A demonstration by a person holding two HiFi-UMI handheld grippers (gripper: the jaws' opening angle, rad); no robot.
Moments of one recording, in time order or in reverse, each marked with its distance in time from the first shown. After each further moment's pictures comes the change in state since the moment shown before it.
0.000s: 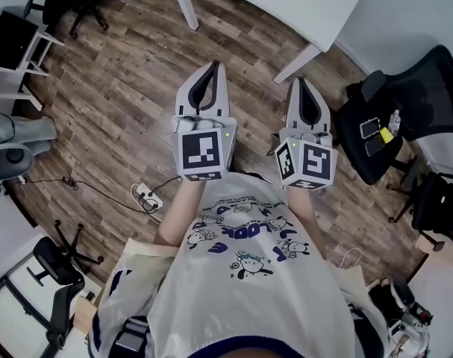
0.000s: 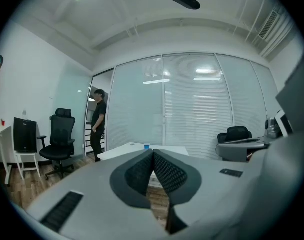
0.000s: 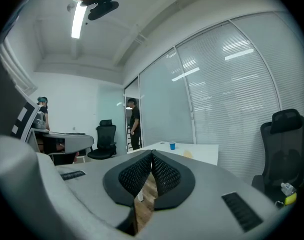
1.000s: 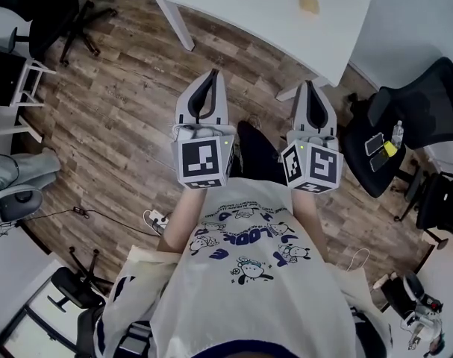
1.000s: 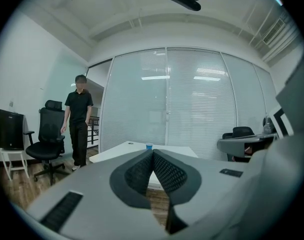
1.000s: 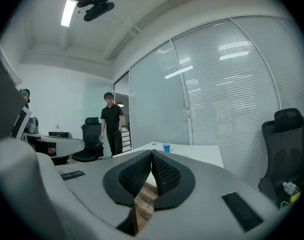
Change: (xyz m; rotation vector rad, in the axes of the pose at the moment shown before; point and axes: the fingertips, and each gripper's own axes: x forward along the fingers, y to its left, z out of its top) left arm 0.124 0.061 -0.001 -0.022 0.036 -0.072; right arm 0.127 -0.023 0.003 0.010 0.019 -0.119
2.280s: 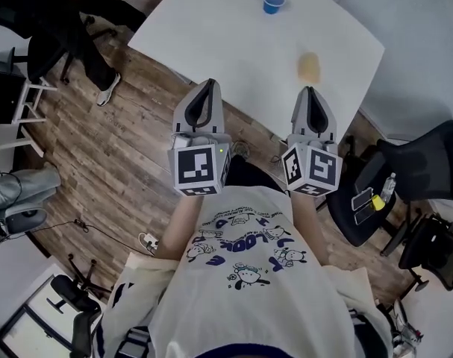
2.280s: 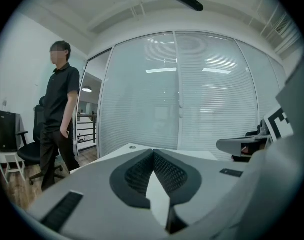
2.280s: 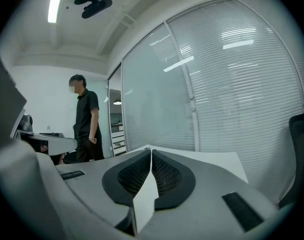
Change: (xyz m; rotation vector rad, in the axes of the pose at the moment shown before) left arm 0.209 0.025 0.019 -0.005 0.055 0.061; right arm 0.215 -0.088 0.012 0.028 0.036 0.026
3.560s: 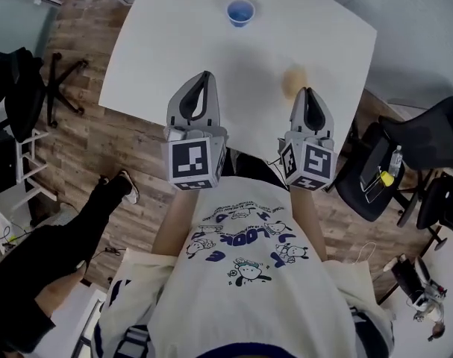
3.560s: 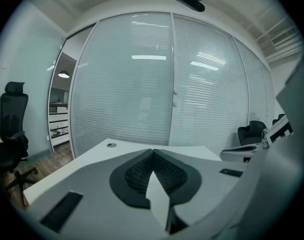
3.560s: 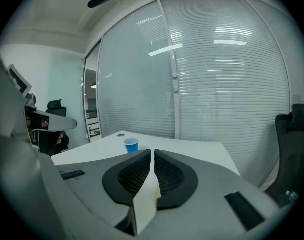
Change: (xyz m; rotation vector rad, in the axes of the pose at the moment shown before) left arm 0.151 -0.008 -0.006 0.032 0.125 -0.234; right arm 0.079 -0.069 -0.050 0.002 0.165 -0.250
